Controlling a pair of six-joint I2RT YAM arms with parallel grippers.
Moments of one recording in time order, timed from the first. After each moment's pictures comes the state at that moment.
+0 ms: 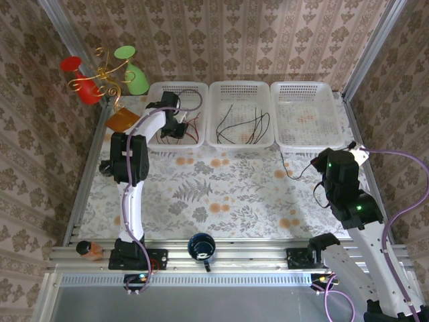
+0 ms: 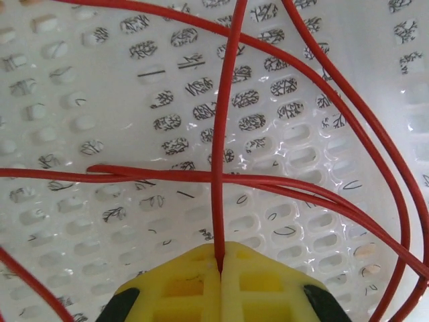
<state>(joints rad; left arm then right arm) -0.26 2.27 1.88 -0.82 0.11 0.11 0.21 0.64 0.84 -0.64 0.46 0.87</state>
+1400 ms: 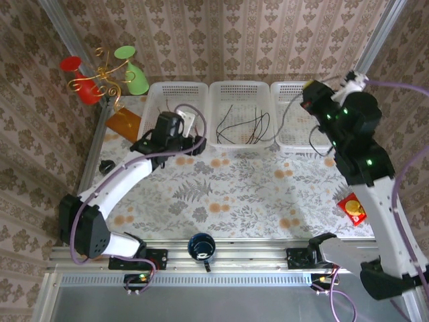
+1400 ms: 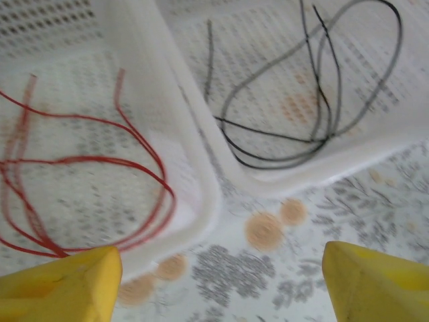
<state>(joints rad) -0.55 1.39 1.11 -0.41 0.04 -0.10 0.28 1.09 1.49 -0.42 0.12 0.78</state>
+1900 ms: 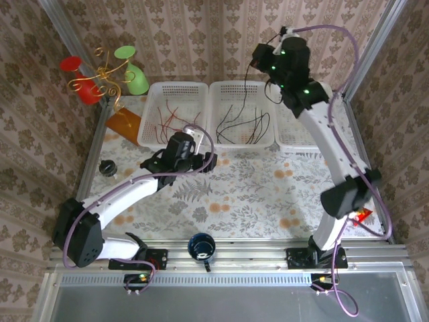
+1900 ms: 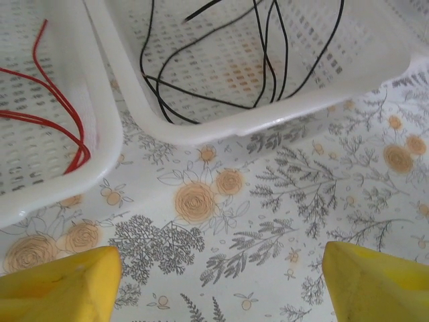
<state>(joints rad) -0.70 1.31 0.91 -0.23 -0.01 -0.26 0.33 1.81 2.03 -0.36 0.04 0.64</state>
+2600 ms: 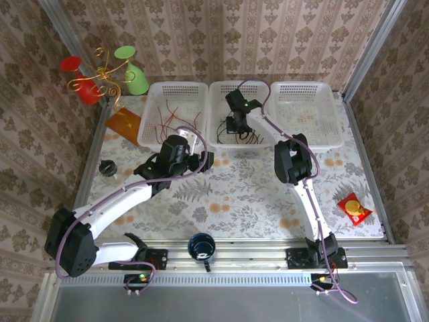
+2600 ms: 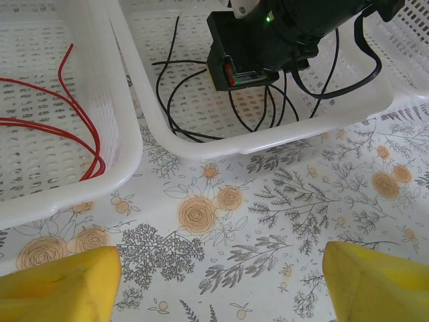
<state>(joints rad) -0.70 1.23 0.86 -0.19 -0.03 -0.30 0.40 2.50 2.27 -0.90 0.07 0.38</state>
